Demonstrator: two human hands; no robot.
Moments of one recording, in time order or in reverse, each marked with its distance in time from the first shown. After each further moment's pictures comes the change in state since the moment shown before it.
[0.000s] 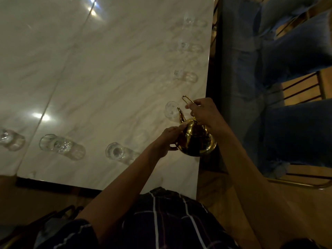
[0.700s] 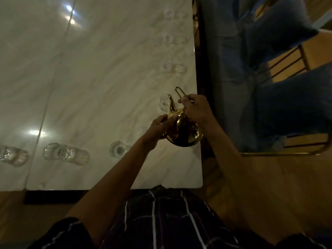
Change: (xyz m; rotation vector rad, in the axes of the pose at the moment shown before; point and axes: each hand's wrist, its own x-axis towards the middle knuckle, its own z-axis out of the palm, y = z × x) left_hand -0.032 -0.002 -0.033 0.200 -0.021 0.219; right_hand -0.052 0.006 0.024 0.138 0.135 -0.059
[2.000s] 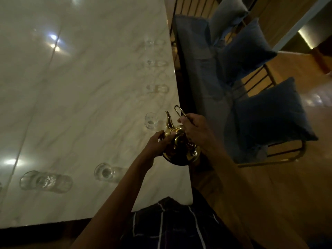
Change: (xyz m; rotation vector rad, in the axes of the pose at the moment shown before) left_hand 0.000 0.012 0.043 0.066 -0.007 0.038; right_hand -0.035 -0.003 -0.051 0.030 0.001 -0.018
